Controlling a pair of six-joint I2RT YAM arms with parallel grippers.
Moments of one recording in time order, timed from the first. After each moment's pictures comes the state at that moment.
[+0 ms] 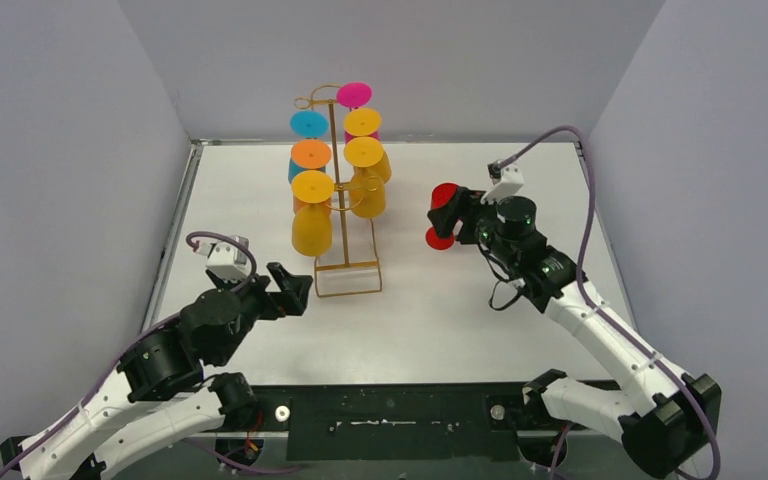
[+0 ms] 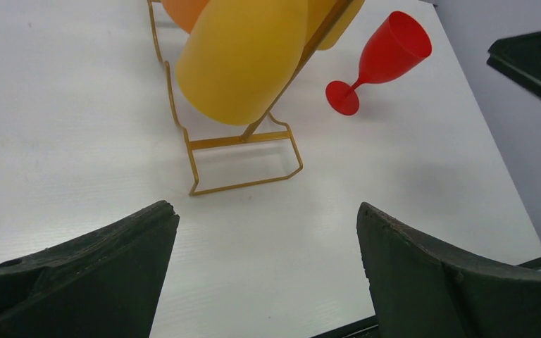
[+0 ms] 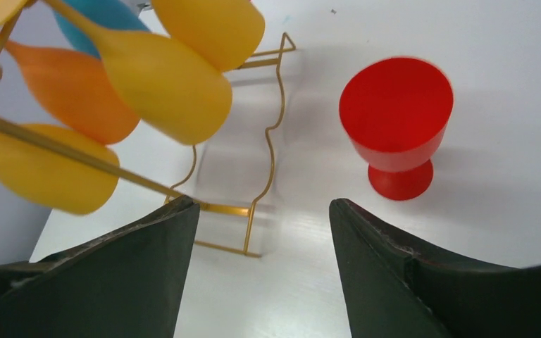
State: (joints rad) left arm -0.99 0.48 0.79 -0.67 -0.62 -0.66; right arm 0.52 1.11 0.98 -0.17 0.05 0.47
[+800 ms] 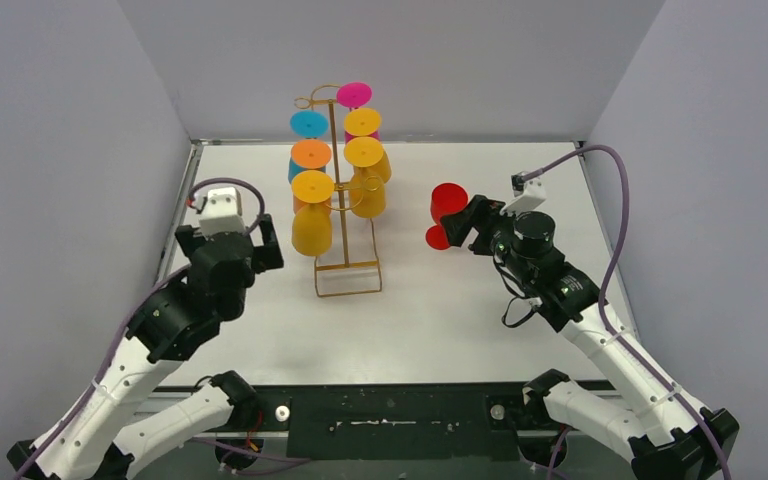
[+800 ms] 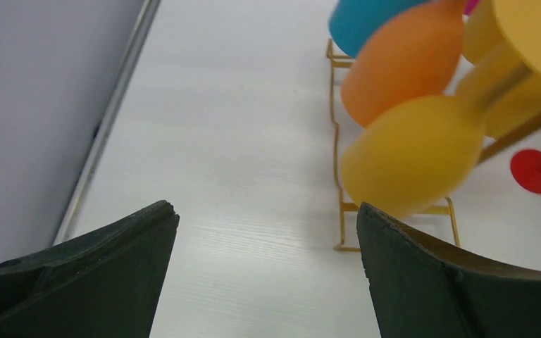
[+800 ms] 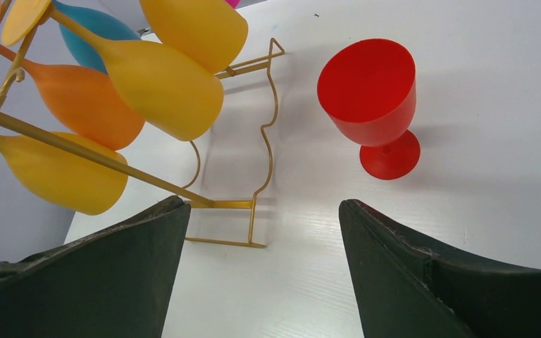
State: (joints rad) left arm -0.79 0.77 1.07 -0.79 -0.83 -0.41; right arm 0.51 0.92 0.88 -0.23 0.09 0.56
